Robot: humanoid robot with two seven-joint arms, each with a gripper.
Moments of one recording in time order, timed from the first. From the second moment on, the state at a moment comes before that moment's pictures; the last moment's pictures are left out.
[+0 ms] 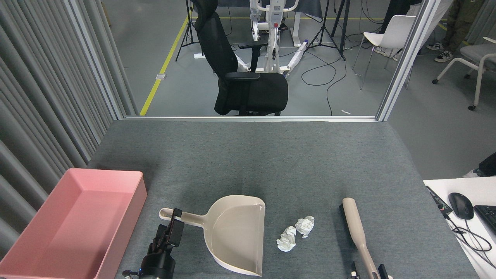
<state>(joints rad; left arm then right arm) -0.05 -0.04 -0.06 -1.25 -0.61 -0.19 0.19 0.30 0.11 -0.20 -1.55 1.53 -0.16 -0.17</state>
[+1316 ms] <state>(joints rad) -0.15 -0.04 -0.05 -1.11 -0.60 -0.19 0.22 0.31 0.10 -0.21 -1.56 1.53 -0.19 -0.16</state>
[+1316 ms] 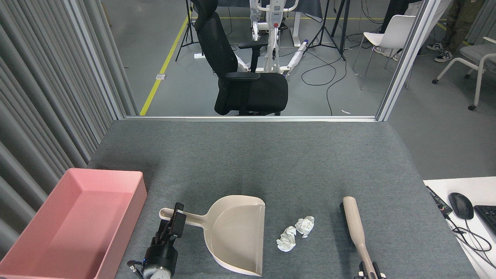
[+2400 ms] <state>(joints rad) -0.16 -0.04 -0.06 -1.09 -0.61 -0.22 0.27 0.37 0.10 -0.16 -1.58 1.53 -0.28 -0.16</state>
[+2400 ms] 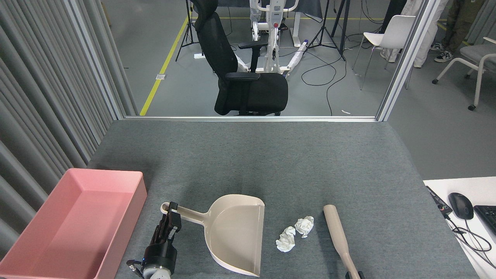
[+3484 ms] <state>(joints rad) -0.16 -0.03 -0.06 -1.10 -0.61 -0.22 0.27 0.34 0.12 0.30 -1.58 1.46 -0.17 -0.20</state>
